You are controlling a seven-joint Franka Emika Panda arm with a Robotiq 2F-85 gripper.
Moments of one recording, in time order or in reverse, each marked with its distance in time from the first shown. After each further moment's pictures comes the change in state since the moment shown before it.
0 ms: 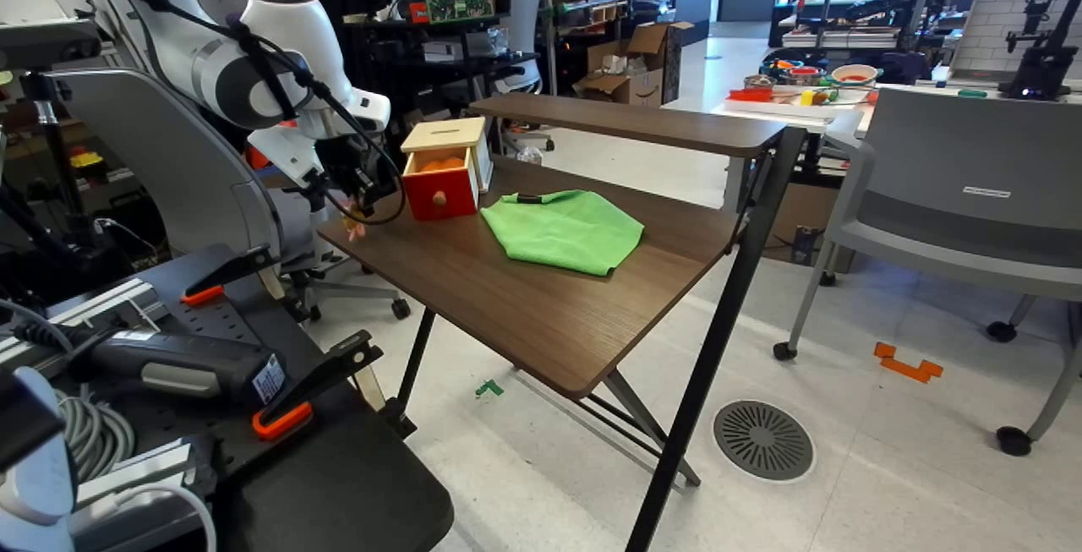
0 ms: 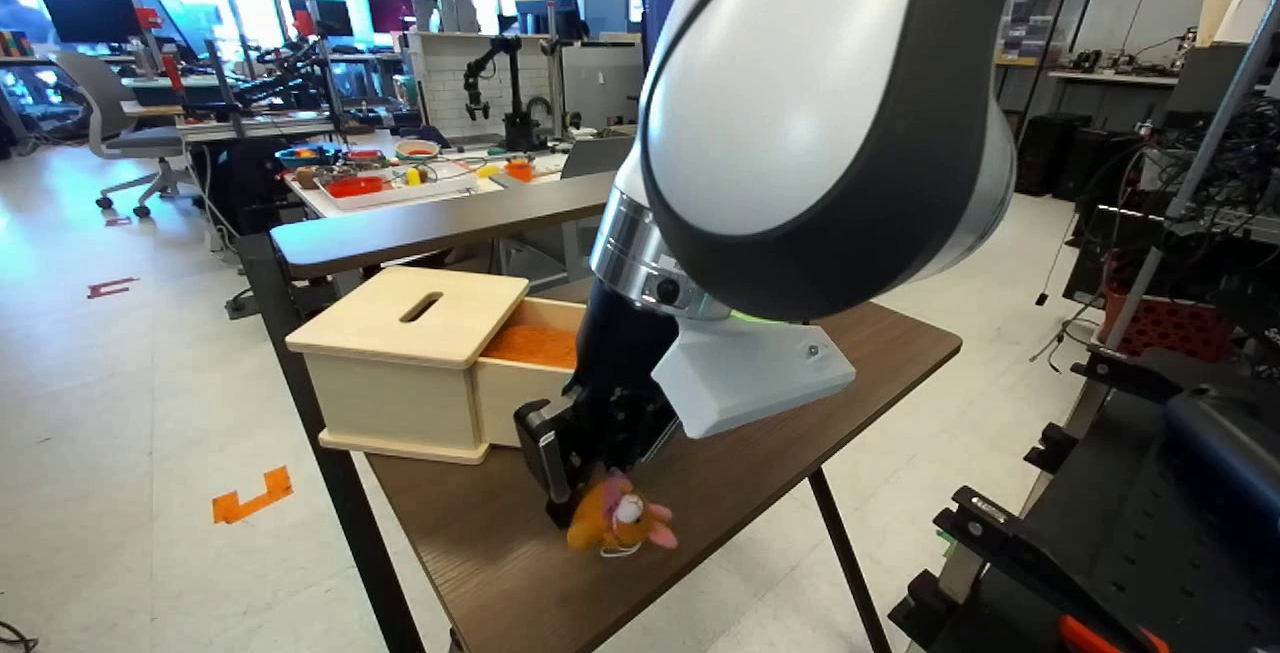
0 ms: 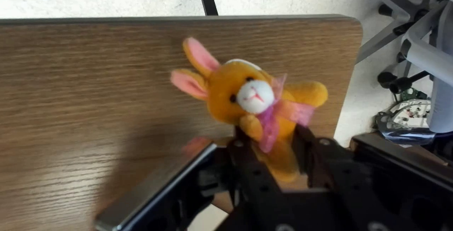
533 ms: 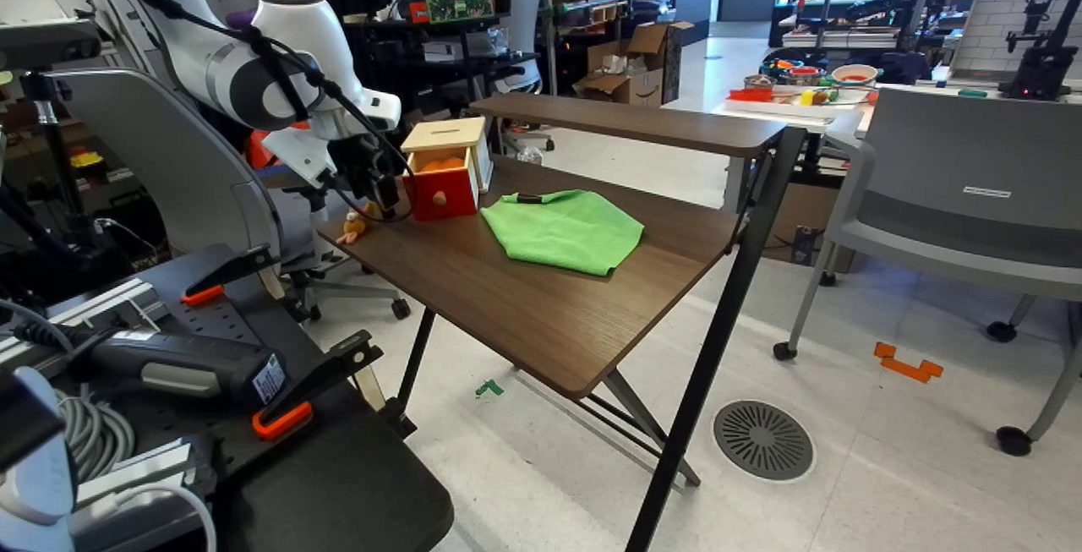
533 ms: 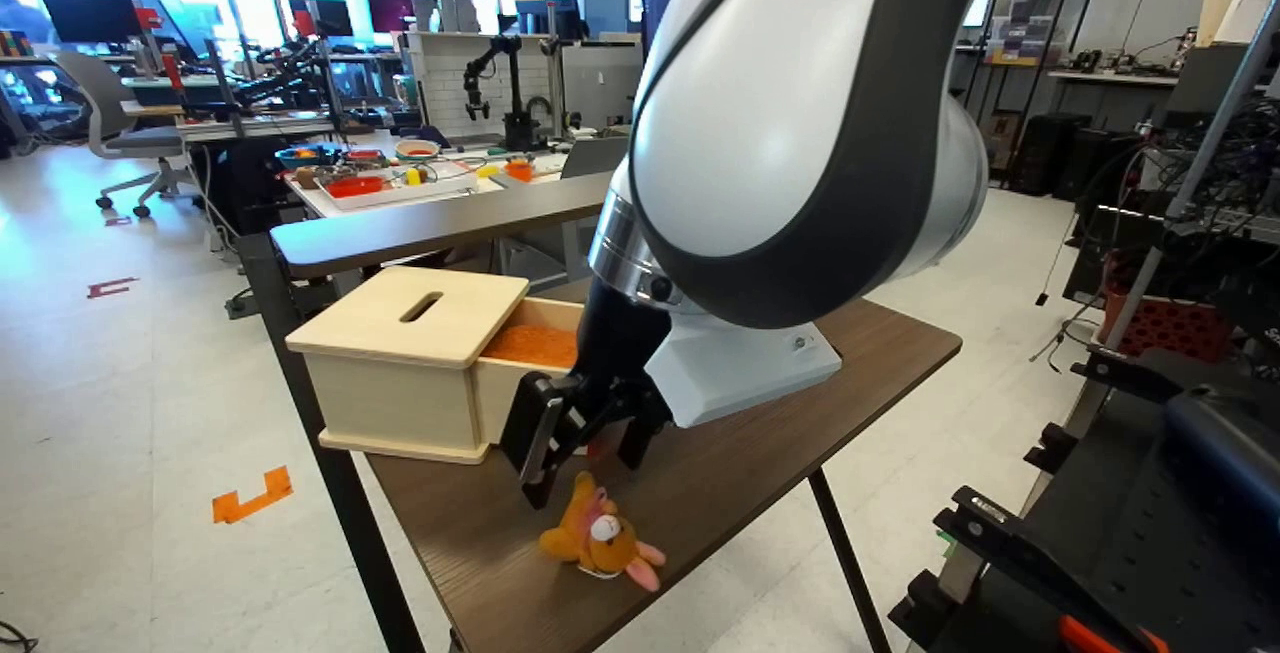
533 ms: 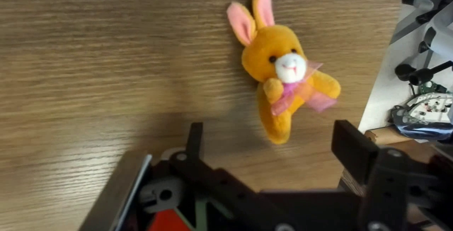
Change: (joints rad) arm 0.048 0.013 -0.066 0.037 0.000 0.001 0.005
